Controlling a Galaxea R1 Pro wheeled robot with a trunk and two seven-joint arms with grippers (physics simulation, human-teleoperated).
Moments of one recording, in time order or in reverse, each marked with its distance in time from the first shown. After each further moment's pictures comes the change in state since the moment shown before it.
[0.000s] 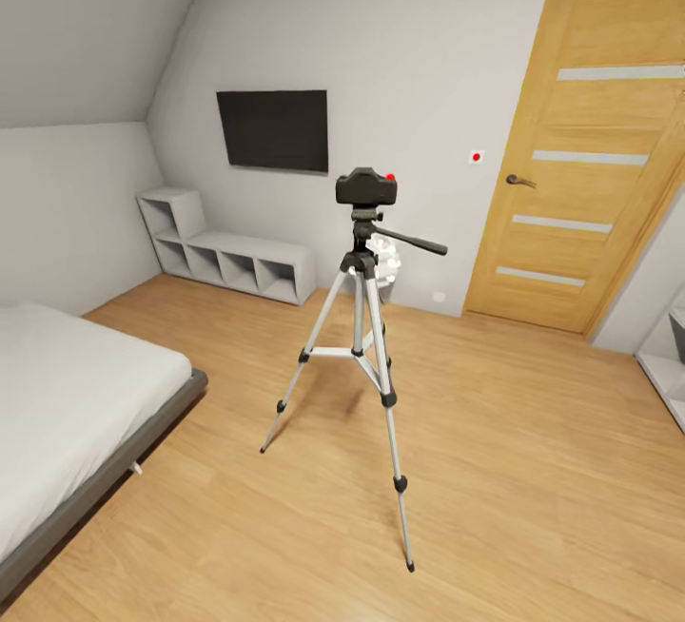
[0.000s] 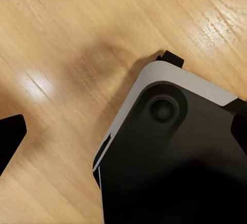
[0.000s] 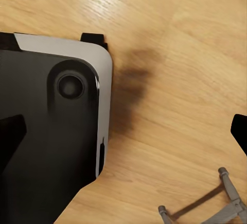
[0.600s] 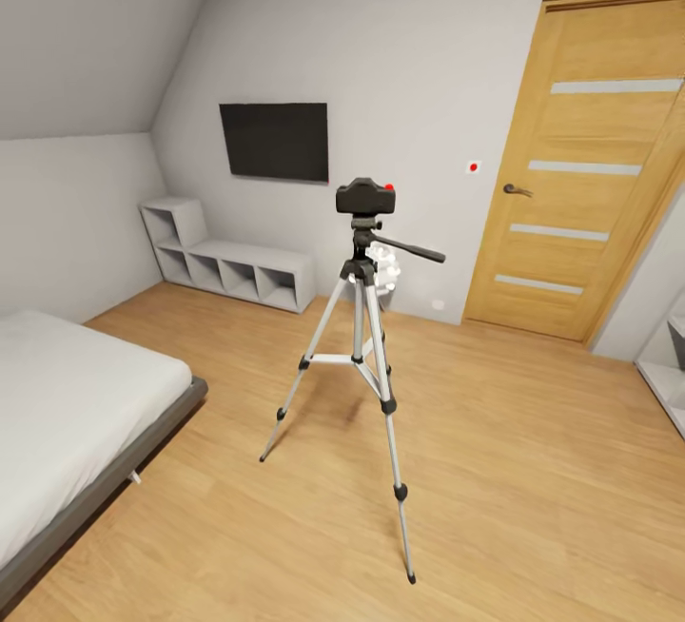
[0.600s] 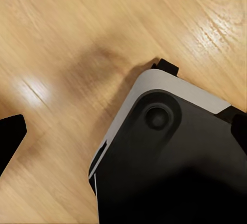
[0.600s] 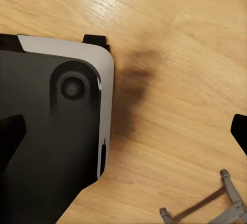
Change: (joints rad) left arm 0.000 0.000 0.001 0.000 0.000 0.000 0.000; right arm 0.014 0.000 0.000 0.000 0.001 0.004 0.008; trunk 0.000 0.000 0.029
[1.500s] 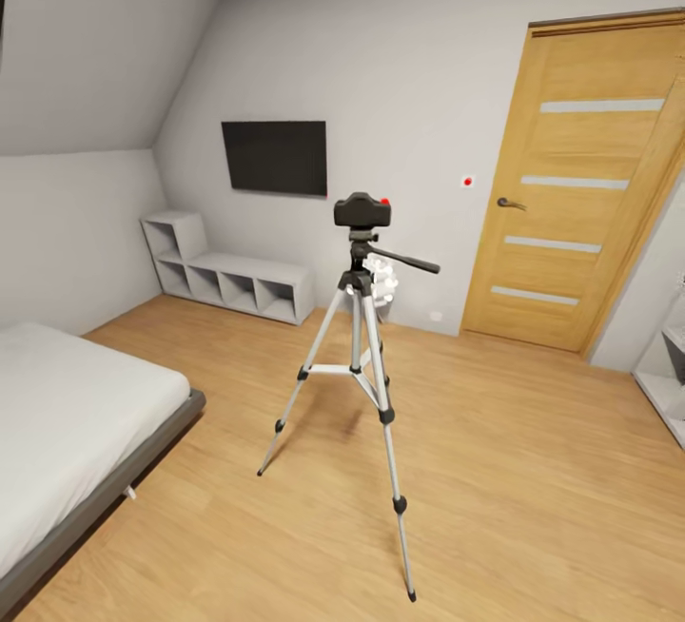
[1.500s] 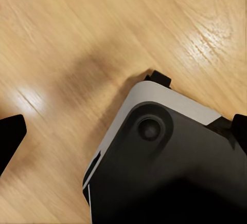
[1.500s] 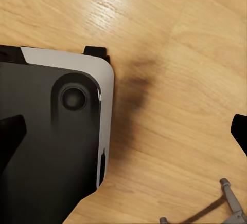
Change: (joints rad) left arm 0.000 0.000 -0.001 0.000 0.000 0.000 0.000; right arm 0.004 -0.001 0.001 0.000 0.005 0.002 0.006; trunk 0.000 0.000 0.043
